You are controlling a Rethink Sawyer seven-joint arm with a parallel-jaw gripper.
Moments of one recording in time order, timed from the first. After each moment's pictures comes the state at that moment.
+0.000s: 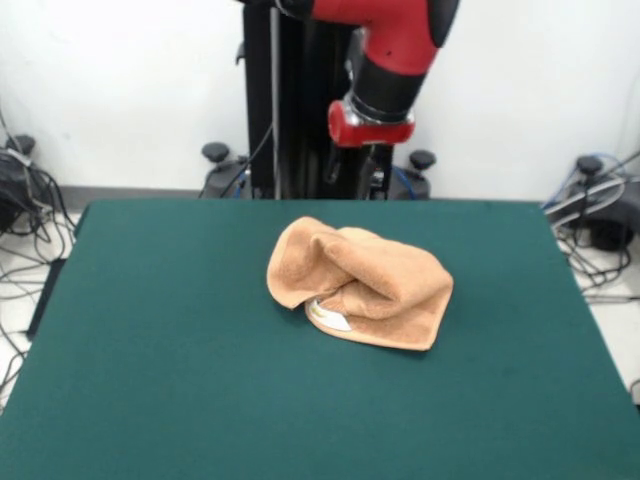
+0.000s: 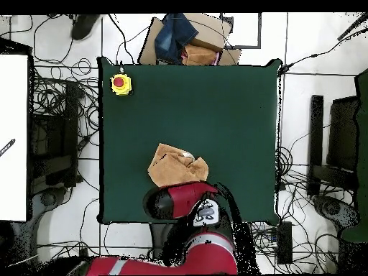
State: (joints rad) arm -0.08 -0.52 -0.12 1.91 -0.38 0.30 1.57
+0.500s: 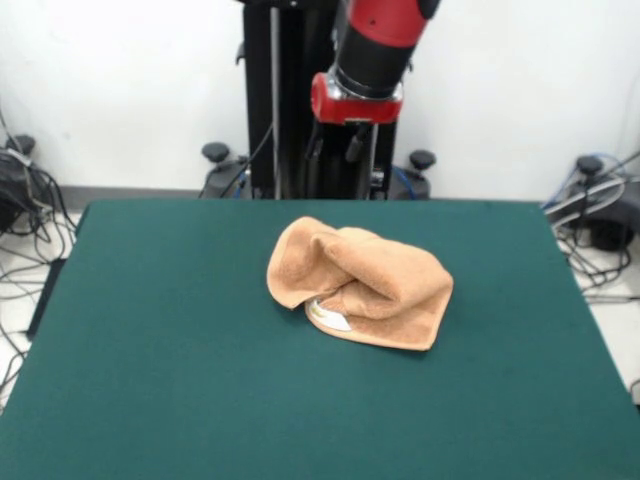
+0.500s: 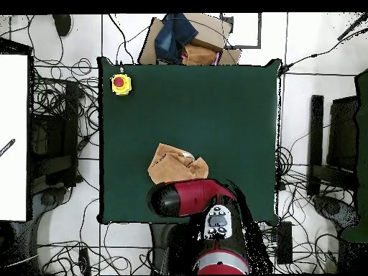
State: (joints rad) arm -0.12 -0.61 -0.11 1.91 -0.38 0.39 1.57
